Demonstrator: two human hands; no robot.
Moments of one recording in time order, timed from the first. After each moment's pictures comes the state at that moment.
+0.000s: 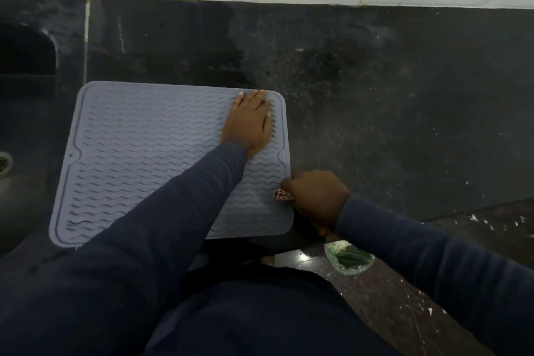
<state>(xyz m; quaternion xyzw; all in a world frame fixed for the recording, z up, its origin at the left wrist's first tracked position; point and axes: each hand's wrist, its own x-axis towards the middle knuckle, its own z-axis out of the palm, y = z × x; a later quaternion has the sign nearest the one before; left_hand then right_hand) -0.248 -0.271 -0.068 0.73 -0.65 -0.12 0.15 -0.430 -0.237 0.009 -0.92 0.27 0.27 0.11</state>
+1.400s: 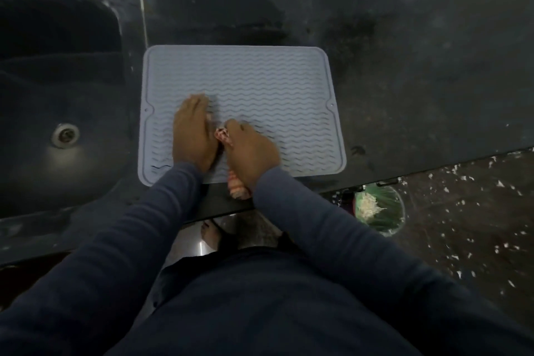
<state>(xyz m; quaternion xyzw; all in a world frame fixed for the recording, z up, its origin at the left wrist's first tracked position) -0.123 -0.074 -0.083 0.79 -0.53 -0.12 0.30 -0.254 -0.096 -0.034 -0.84 0.48 -0.01 0.26</state>
